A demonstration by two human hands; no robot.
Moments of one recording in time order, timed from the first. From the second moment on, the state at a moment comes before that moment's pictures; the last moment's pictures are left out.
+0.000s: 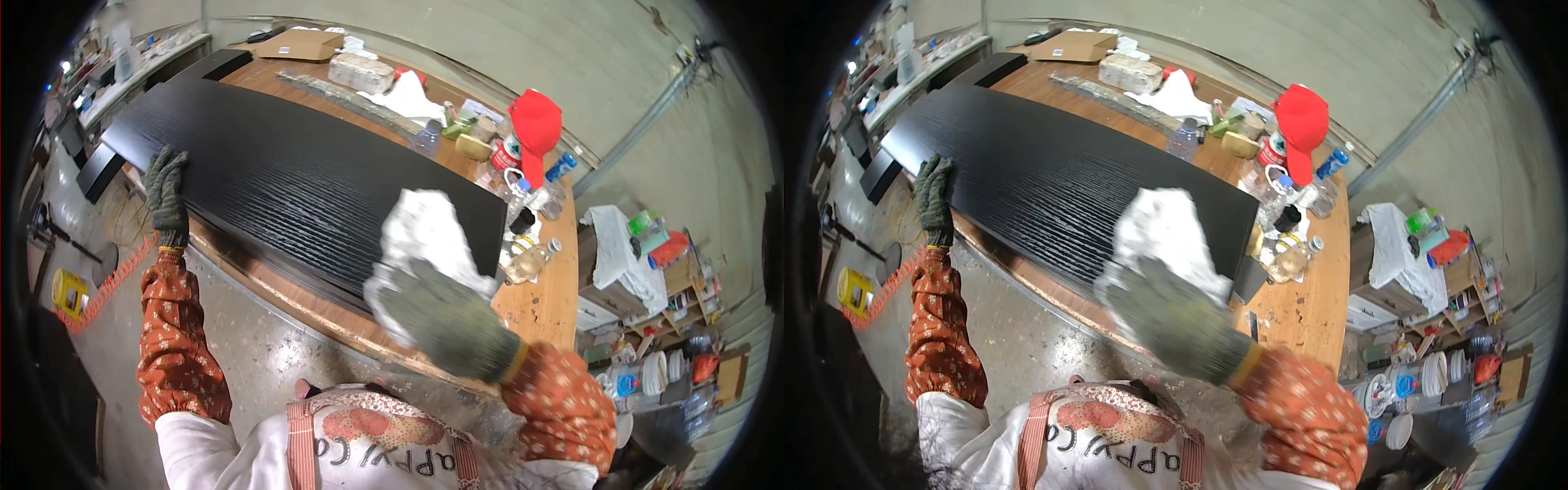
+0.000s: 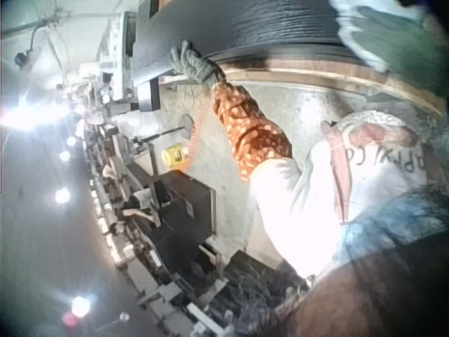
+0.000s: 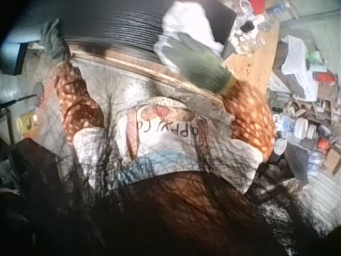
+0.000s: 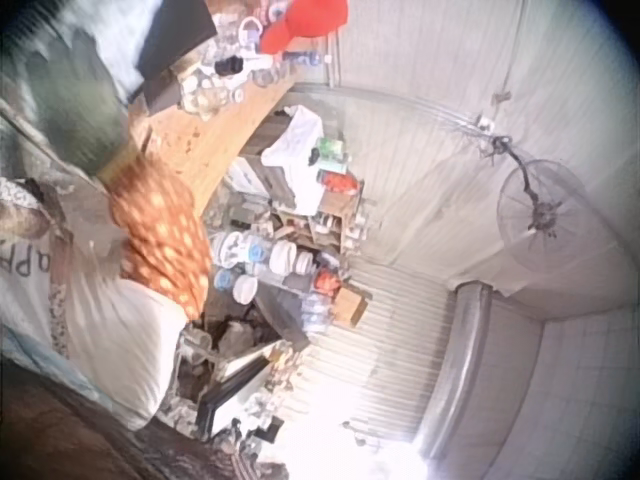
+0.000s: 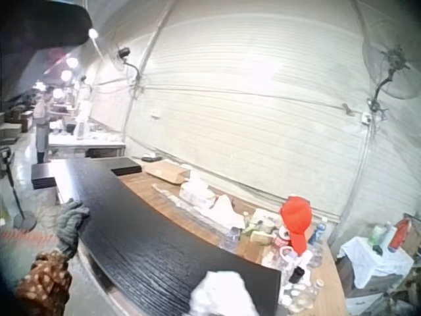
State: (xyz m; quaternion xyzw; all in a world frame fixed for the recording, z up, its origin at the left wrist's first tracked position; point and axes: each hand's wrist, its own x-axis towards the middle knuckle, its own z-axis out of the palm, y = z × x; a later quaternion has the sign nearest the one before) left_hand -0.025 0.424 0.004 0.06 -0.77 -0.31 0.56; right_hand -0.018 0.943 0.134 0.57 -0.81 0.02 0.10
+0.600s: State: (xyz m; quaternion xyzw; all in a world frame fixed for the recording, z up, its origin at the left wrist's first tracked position) left_hand -0.045 0.451 0.018 0.07 -0.79 -0.17 0.58; right_hand -0.130 1.023 0.130 0.35 -0.90 0.23 0.09
